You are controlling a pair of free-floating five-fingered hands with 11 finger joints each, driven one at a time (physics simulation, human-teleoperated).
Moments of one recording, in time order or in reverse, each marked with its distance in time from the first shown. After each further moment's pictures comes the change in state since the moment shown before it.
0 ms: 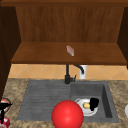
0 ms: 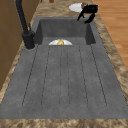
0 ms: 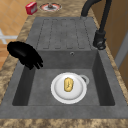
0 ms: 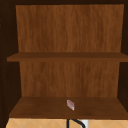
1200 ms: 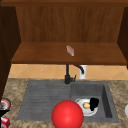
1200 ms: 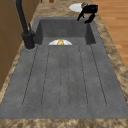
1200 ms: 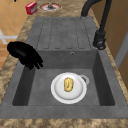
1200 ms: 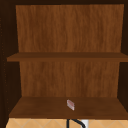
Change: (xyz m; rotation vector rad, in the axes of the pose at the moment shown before) left hand 0.021 -0.053 0.023 -0.001 0.001 -0.059; right hand 0.000 0.000 0.000 0.000 0.000 0.000
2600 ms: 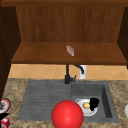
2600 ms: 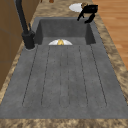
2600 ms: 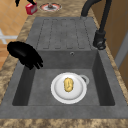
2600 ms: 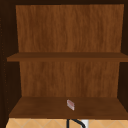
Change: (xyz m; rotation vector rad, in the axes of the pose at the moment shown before) left hand -0.025 -0.035 0.017 -0.018 0.015 0.017; right hand 0.000 0.000 0.000 0.000 0.000 0.000
